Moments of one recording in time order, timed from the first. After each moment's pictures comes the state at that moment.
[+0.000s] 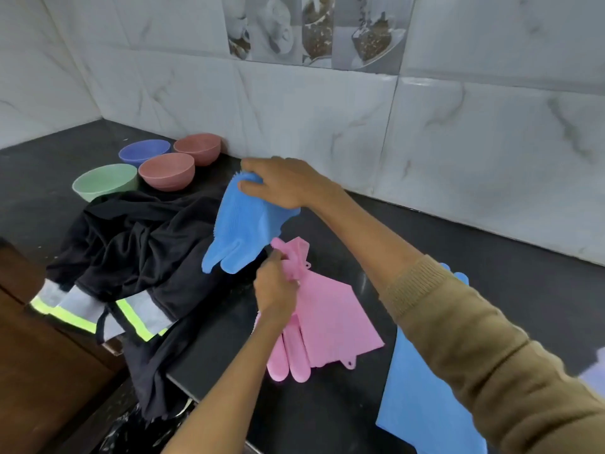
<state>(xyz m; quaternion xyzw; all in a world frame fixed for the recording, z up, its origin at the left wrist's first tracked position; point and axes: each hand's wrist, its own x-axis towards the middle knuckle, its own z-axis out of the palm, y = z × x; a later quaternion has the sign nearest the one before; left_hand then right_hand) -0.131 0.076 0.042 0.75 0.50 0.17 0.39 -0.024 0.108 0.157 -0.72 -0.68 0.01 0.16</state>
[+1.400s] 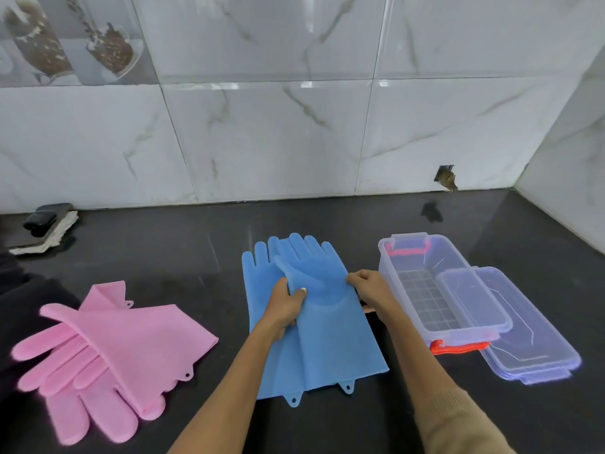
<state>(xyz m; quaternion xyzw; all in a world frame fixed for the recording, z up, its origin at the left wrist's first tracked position) -0.010 -0.101 -0.026 0.73 0.20 -0.06 0.65 0.049 -0.266 -0.029 -0.82 0.09 0.16 0.55</state>
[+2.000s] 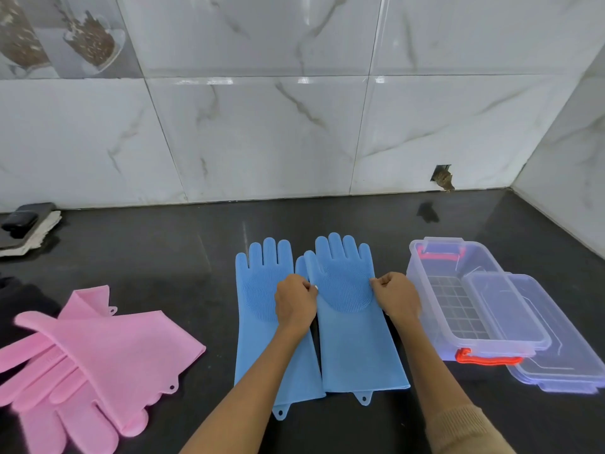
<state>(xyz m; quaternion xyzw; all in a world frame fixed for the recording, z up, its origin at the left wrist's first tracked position) 0.023 -0.138 -0.043 0.88 0.22 0.06 0.42 0.066 -0.305 -0.046 -0.93 0.14 0.01 0.33</state>
